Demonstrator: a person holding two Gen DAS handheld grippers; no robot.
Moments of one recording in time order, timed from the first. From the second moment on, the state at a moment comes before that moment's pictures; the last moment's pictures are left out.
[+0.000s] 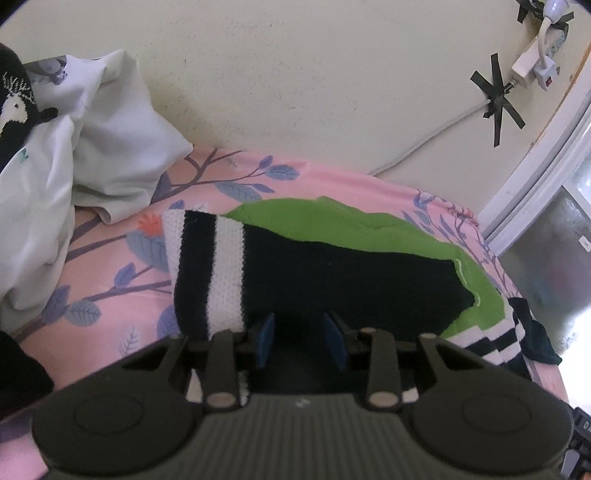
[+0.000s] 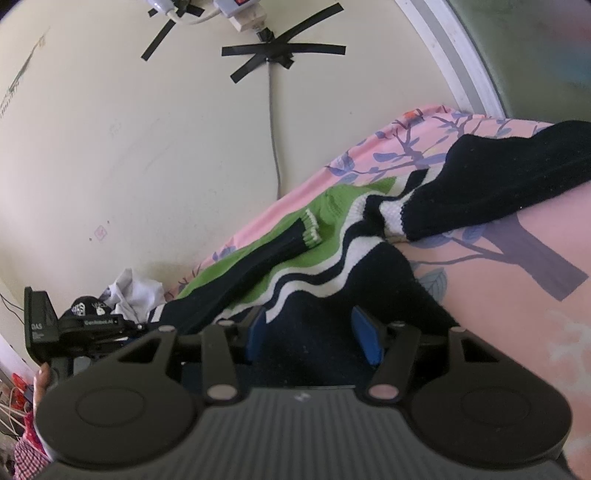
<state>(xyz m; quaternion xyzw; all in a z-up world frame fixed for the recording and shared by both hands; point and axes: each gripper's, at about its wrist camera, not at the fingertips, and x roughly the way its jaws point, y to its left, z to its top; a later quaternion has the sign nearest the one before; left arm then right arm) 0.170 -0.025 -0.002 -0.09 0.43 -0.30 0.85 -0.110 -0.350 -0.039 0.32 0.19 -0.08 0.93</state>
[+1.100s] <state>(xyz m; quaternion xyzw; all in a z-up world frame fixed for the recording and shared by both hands) 0.154 -0.046 0.000 -0.02 0.39 -0.30 0.87 -0.112 -0.354 -0.039 0.33 0.18 -0.06 0.92</state>
